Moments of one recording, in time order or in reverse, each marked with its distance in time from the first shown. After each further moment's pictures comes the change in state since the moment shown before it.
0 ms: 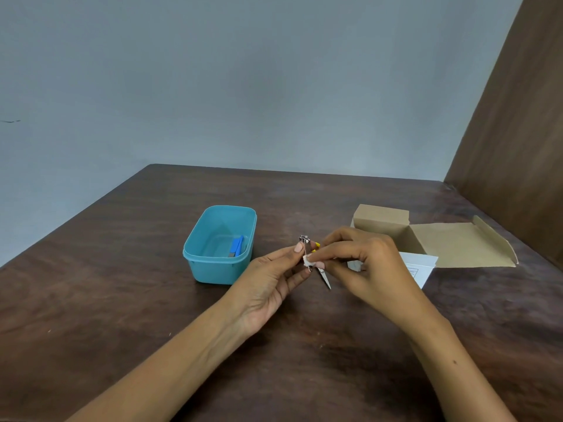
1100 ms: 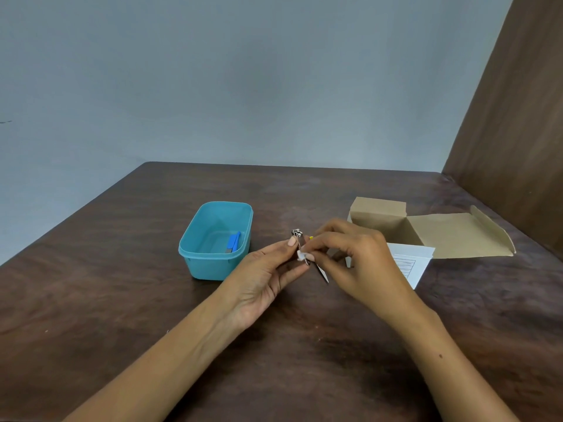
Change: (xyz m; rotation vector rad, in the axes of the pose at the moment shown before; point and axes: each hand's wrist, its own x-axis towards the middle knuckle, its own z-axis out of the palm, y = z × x) left_hand -0.003 0.004 0.001 0.001 -0.005 -0.022; right_hand 0.000 0.000 0.008 -0.101 0.053 -0.033
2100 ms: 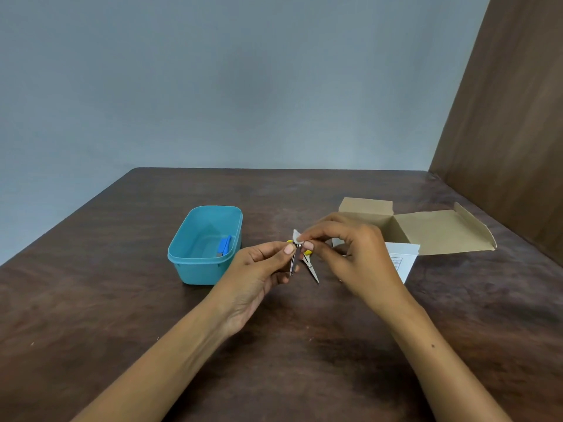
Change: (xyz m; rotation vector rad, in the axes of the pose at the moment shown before) left_hand -0.002 -0.003 -0.001 0.400 -0.036 0.180; right_hand 0.002 -0.001 -0.004 0.150 0.113 0.163
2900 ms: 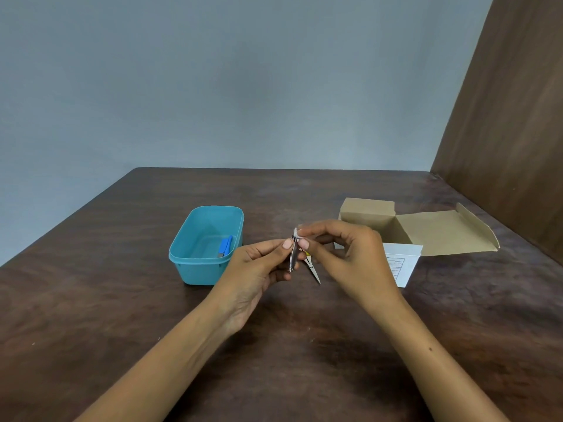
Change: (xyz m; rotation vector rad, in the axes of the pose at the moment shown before) left_hand 0.002 0.000 -0.002 0.002 0.056 0.000; right_hand -0.004 -0.008 0.009 0.206 0.044 0.255
